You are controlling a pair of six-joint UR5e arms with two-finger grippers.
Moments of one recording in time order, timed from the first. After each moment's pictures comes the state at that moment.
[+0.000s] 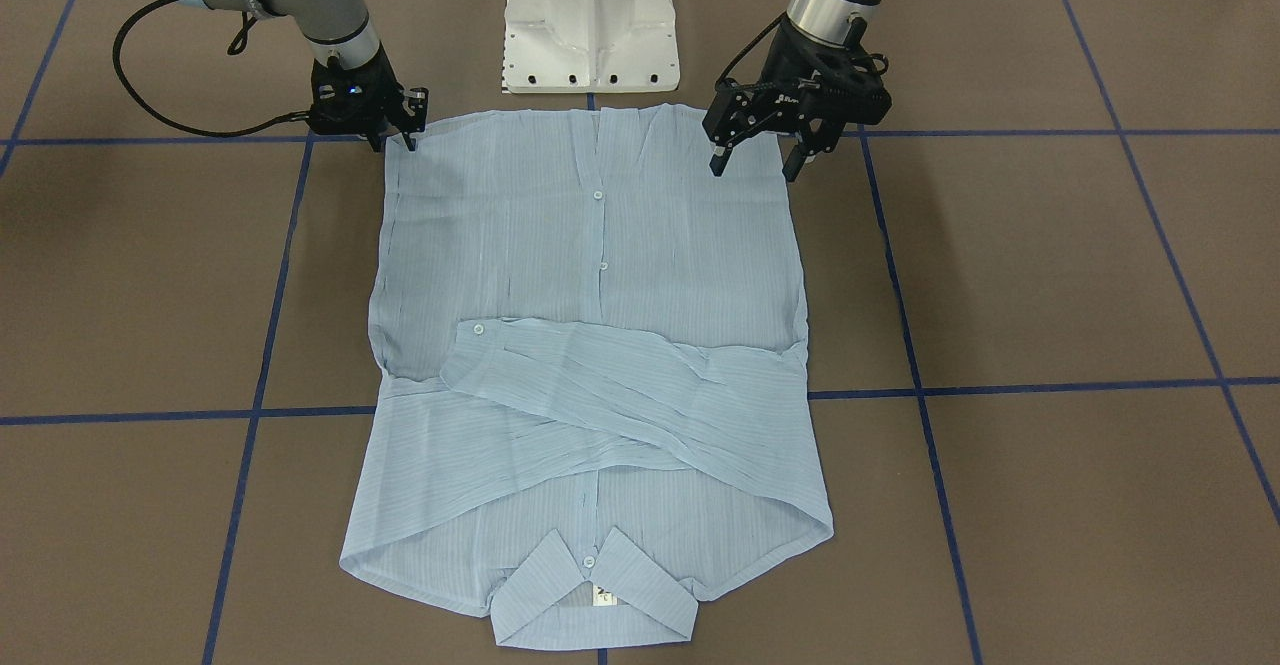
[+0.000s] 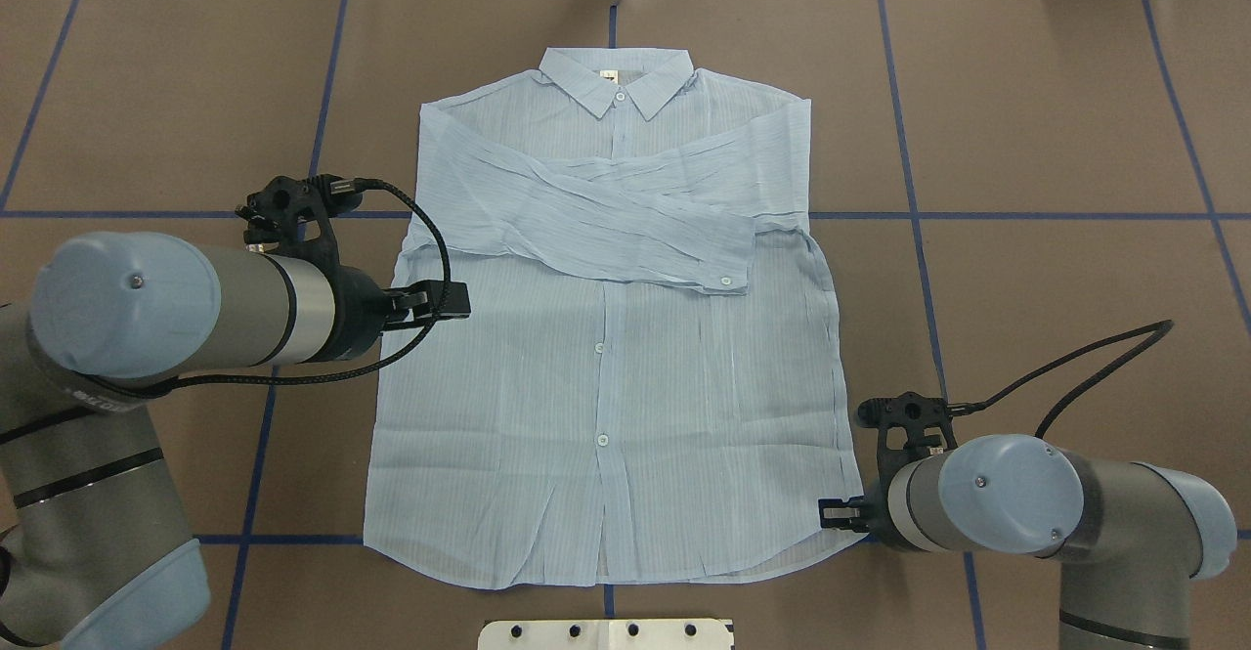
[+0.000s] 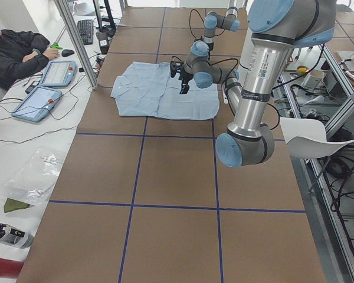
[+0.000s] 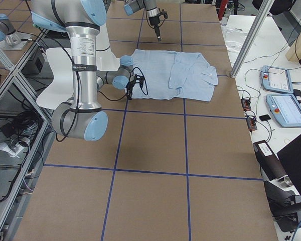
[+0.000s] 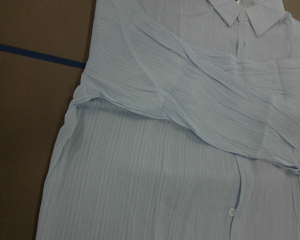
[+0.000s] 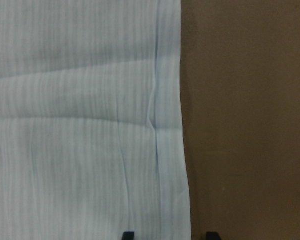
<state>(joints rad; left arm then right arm) -0.51 -1.88 -2.09 -1.83 -1.70 -1.43 0.24 -1.54 2.04 -1.30 1.74 1.41</state>
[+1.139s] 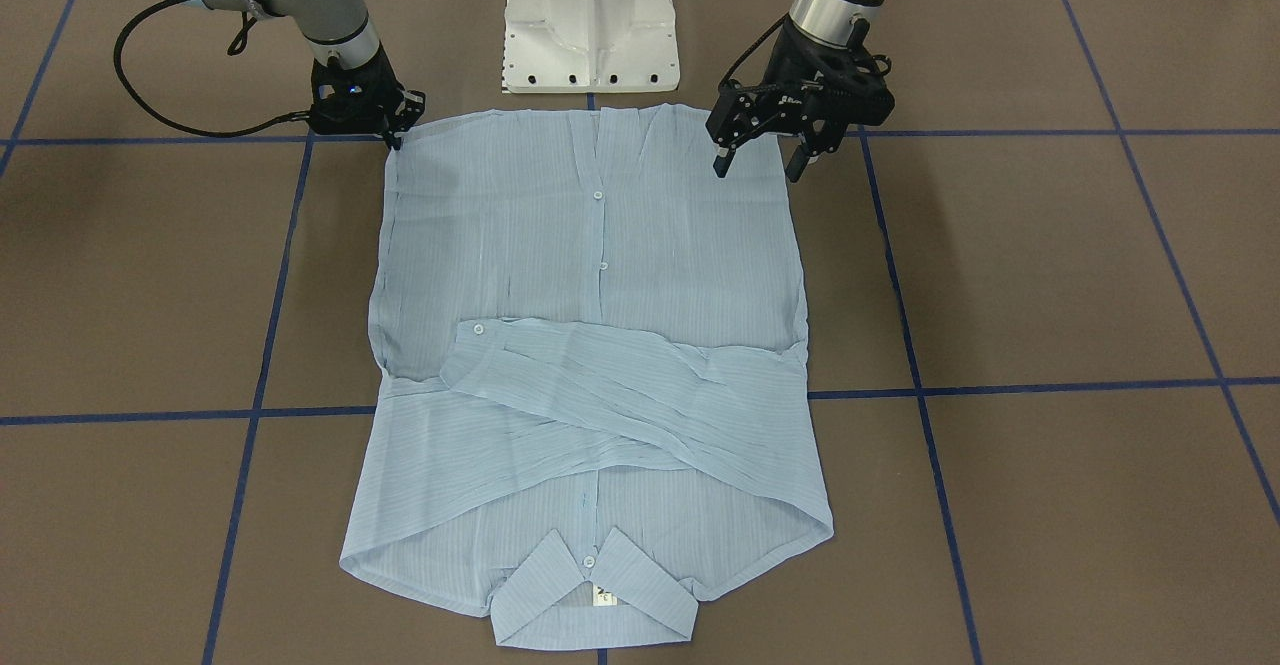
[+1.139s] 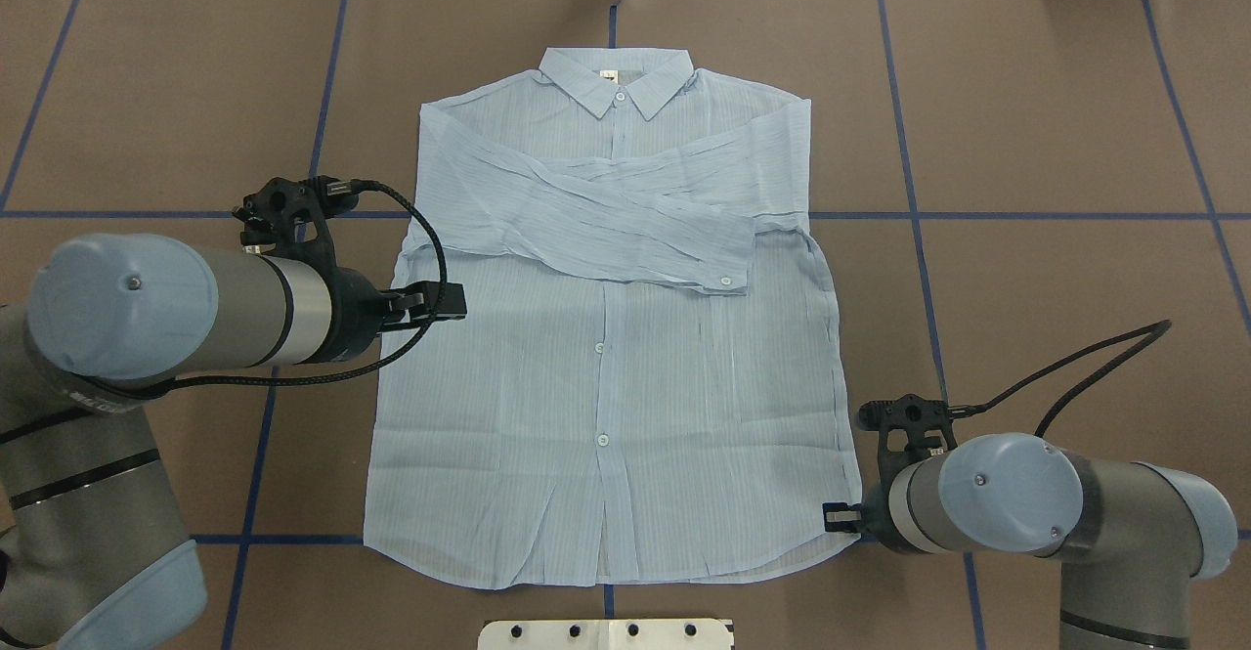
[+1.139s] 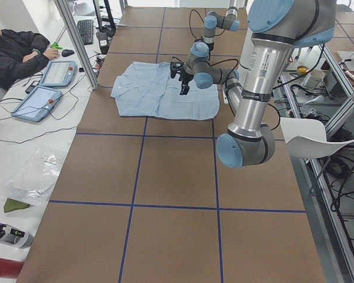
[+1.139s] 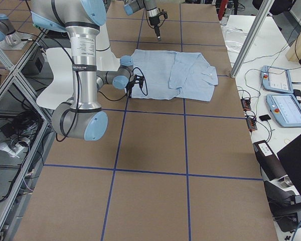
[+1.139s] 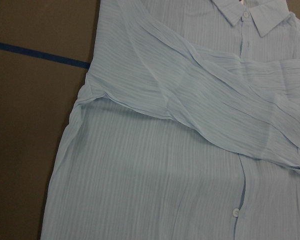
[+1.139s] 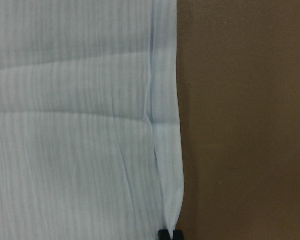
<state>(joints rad) -0.51 -1.87 -2.09 -1.83 -1.70 -1.43 0.24 -1.54 2.05 -1.30 1.76 1.41</state>
